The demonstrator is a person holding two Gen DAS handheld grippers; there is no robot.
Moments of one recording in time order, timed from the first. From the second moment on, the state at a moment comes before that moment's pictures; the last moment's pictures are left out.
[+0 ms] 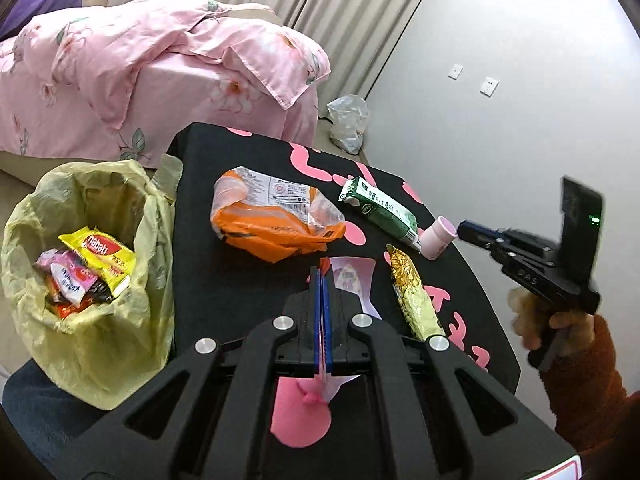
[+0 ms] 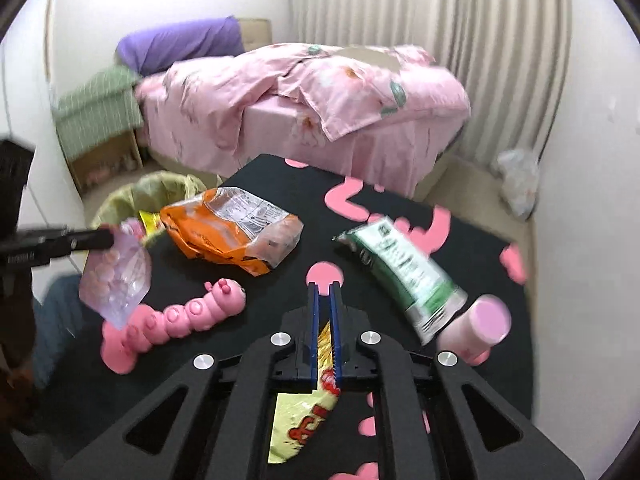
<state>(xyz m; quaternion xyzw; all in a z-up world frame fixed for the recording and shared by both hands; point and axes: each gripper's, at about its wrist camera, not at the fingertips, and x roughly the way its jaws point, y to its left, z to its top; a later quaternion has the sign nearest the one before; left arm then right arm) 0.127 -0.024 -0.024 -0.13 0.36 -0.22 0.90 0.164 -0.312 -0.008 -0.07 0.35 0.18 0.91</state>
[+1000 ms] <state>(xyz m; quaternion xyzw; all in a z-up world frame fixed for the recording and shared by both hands) 0.132 -0.010 -0.011 -0.12 0.33 -0.19 0.92 0.119 -0.303 -0.013 -0.01 0.31 0.15 0.94</state>
